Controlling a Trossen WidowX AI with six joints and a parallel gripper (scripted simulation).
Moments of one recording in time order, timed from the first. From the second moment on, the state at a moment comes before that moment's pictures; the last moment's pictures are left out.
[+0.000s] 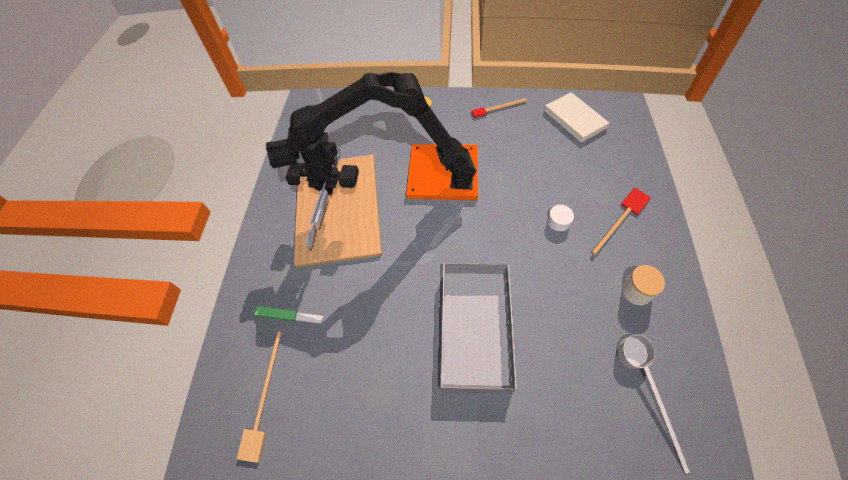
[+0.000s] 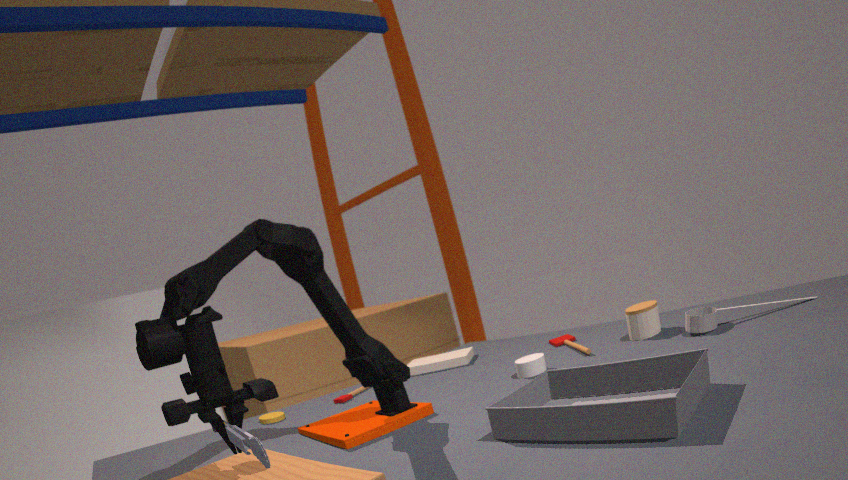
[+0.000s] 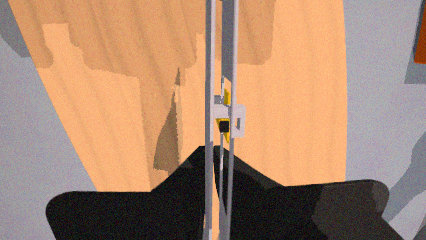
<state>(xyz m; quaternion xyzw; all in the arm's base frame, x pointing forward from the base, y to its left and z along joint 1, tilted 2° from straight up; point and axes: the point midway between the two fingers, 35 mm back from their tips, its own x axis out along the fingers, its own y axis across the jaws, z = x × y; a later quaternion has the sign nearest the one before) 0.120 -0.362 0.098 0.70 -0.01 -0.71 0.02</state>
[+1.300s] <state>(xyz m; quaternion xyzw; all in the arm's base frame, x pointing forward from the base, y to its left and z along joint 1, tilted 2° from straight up) 0.117 -0.359 0.072 0.70 -0.01 -0.71 0.02</state>
